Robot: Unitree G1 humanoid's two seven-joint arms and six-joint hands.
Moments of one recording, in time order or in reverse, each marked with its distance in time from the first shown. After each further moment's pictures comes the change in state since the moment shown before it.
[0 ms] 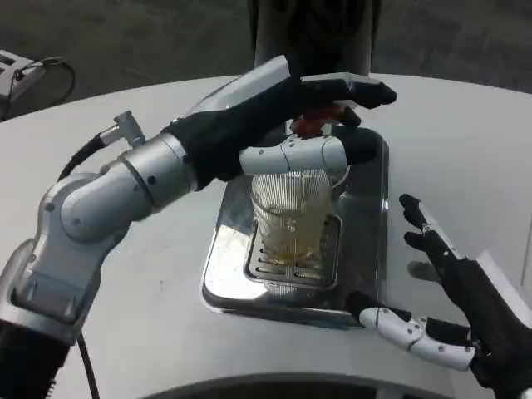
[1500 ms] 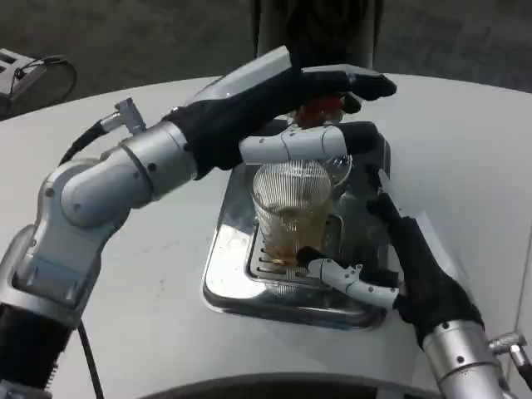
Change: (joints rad) left arm -0.050 0.001 -0.001 0.060 0.000 -0.020 -0.011; right arm -0.328 0.104 0.121 0.396 -0.060 0.019 -0.241
